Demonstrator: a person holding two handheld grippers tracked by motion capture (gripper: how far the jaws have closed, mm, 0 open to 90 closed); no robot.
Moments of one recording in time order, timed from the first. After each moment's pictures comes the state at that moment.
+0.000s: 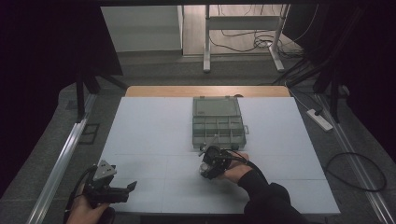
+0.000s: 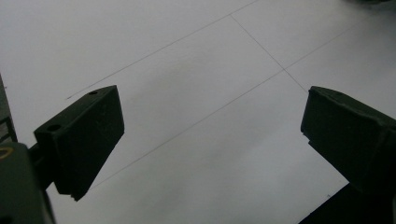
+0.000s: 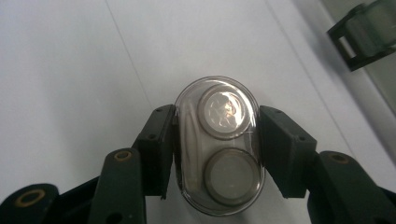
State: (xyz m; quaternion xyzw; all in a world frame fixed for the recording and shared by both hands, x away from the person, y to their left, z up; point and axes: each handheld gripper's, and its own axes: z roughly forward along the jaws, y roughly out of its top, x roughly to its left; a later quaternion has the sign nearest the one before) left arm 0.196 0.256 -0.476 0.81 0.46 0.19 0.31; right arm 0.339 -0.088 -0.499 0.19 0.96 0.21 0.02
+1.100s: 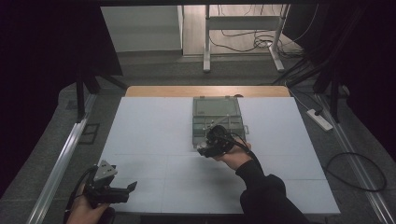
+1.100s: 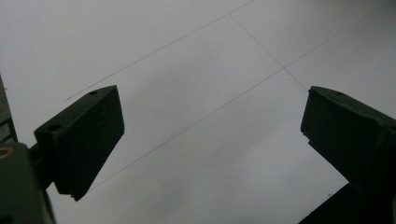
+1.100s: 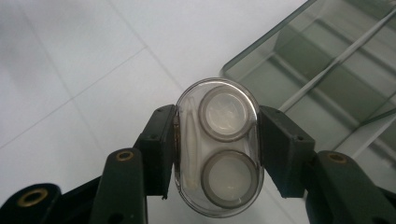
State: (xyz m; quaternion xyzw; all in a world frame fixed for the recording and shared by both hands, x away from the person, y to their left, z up) left arm 0.196 0.255 -0.476 0.81 0.46 0.19 0.31; right arm 0.371 -0.091 -0.459 0.30 0.90 0.31 0.06
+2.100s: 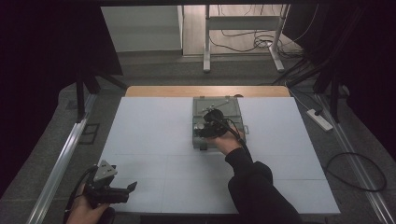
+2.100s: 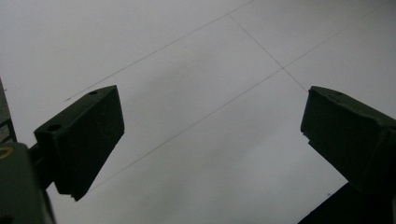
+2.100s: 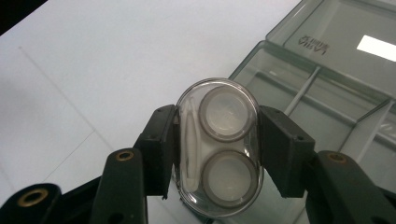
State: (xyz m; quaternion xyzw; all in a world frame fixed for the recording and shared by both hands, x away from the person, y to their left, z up) left arm 0.196 0.255 -0.476 0.81 0.46 0.19 0.31; right arm 0.426 -0.074 -0.460 0.39 0.85 0.35 0.08
